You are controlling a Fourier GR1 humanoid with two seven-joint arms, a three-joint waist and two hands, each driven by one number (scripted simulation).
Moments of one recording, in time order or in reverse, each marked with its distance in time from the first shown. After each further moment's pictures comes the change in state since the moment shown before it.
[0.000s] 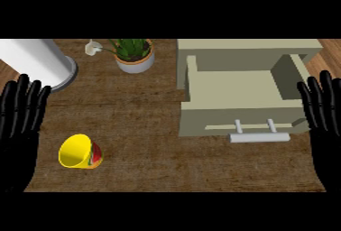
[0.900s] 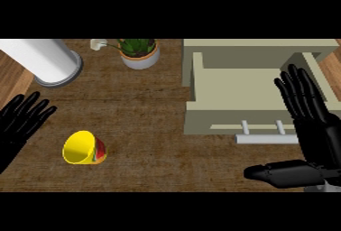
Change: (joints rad) left arm 0.005 0.311 0.171 0.391 0.695 -0.654 0.026; right arm -0.077 -0.039 -0.001 0.111 -0.044 0.078 0.093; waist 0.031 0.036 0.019
